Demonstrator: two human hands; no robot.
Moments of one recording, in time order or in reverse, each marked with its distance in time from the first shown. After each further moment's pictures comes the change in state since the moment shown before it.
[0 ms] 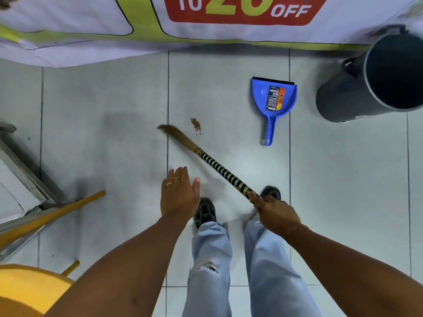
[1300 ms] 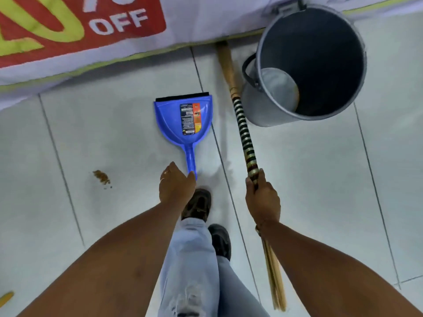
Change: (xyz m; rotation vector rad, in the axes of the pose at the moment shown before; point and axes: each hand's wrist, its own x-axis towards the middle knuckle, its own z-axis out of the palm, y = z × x) left_hand 0.214 0.326 0.152 -0.132 -0.129 -0.135; right_hand 0.134 0.289 -0.033 0.801 0.483 0.683
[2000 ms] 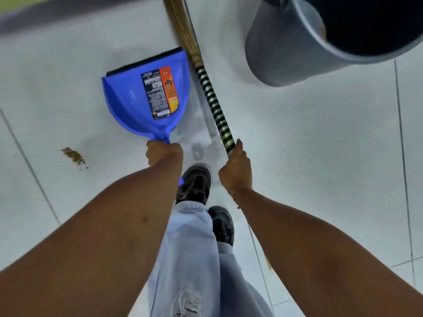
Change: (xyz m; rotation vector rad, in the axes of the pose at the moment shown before) left_hand 0.091 -0.020 0.061 -0.251 0.173 -0.408; right_hand 0.042 -0.012 0.109 0.079 -0.195 -0.012
